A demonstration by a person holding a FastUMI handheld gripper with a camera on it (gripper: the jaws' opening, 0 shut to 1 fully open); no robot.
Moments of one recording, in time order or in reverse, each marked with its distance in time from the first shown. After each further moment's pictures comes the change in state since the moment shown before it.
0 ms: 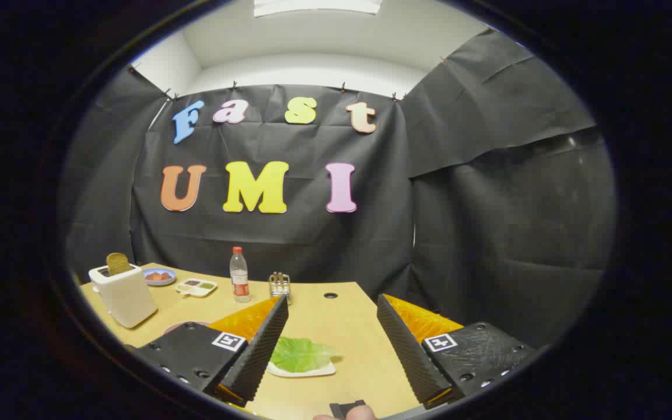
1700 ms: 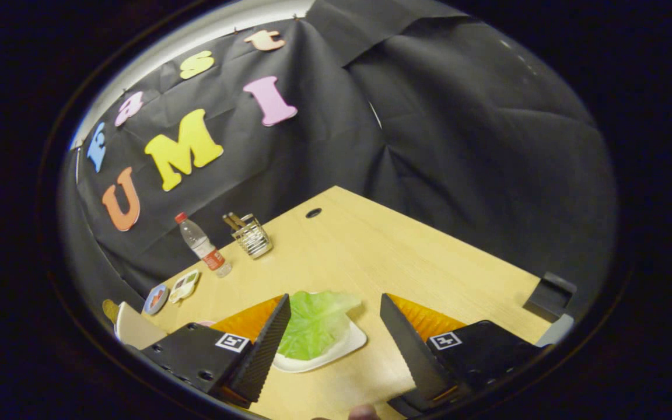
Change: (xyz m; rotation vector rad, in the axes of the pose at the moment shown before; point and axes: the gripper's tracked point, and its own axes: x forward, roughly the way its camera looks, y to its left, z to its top) arm 0.111 -0.003 -0.172 0.500 0.493 -0.112
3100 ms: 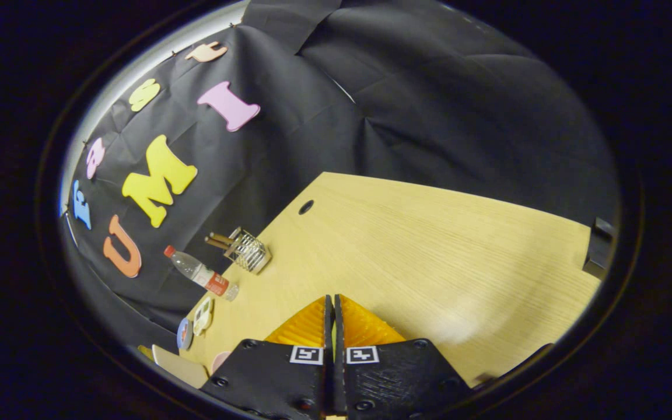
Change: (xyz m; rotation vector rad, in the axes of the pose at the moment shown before) arm 0.039 0.021 0.006 0.239 0.040 0.068
